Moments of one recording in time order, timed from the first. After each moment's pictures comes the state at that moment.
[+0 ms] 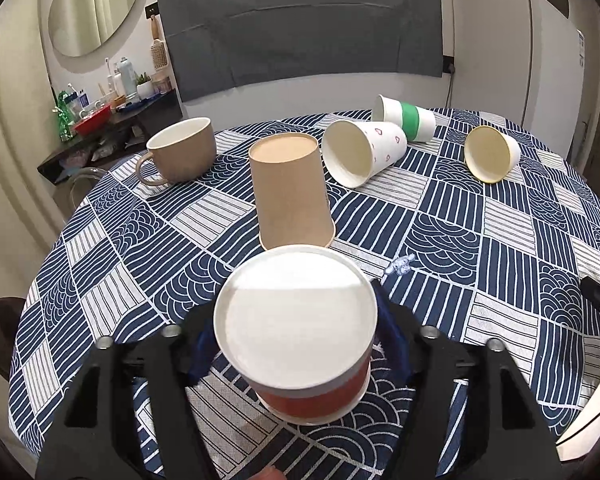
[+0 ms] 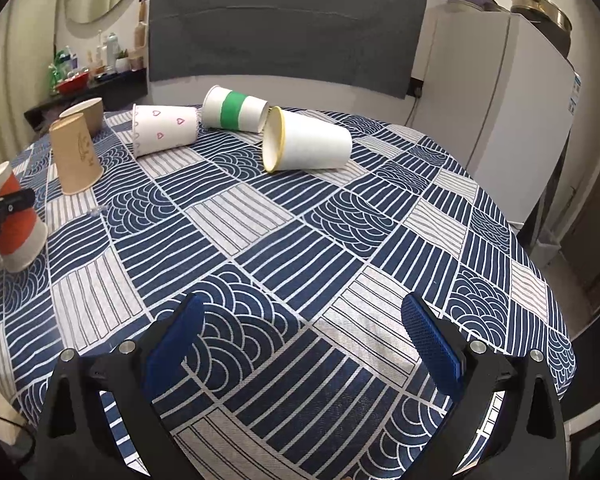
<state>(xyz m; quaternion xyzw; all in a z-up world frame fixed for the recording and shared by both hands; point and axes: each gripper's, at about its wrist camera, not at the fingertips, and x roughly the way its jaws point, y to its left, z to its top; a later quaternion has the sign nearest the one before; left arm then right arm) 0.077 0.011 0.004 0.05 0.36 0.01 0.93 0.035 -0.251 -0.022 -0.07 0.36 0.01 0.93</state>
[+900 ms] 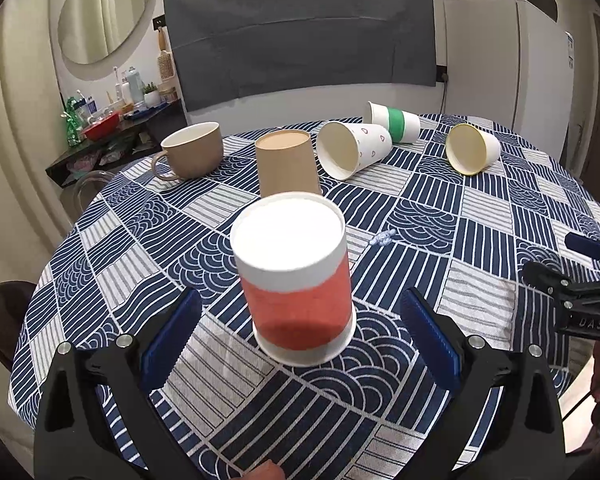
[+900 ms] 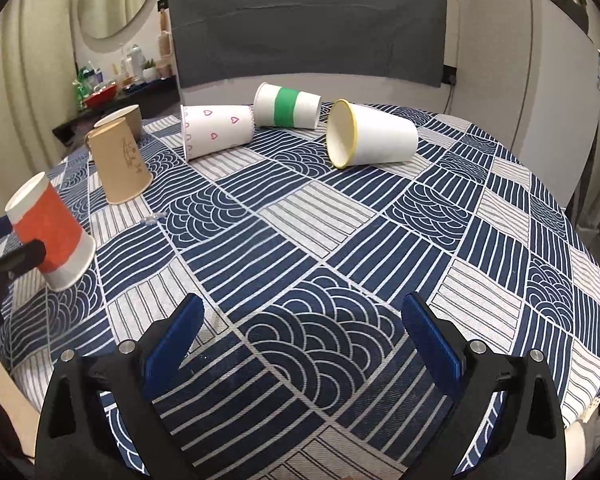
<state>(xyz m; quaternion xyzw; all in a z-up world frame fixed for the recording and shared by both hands) 0.025 0.003 0.001 0.06 0.33 0.02 0.94 0.042 -0.212 -0.034 -0.02 0.37 0.07 0.93</state>
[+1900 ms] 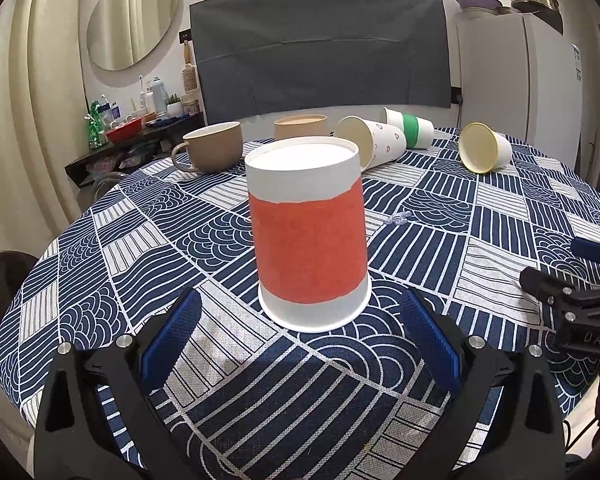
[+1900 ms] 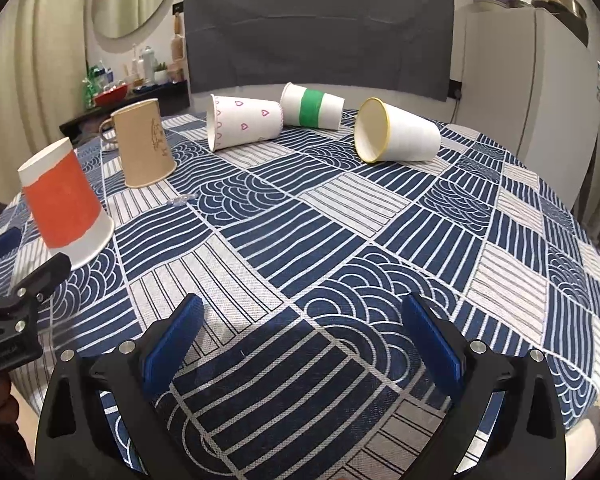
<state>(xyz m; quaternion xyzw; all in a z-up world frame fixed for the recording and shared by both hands) 0.003 0.010 -0.034 0.04 0.27 0.05 0.96 0.022 -0.184 -0.054 -0.02 0.33 0.08 0.94</state>
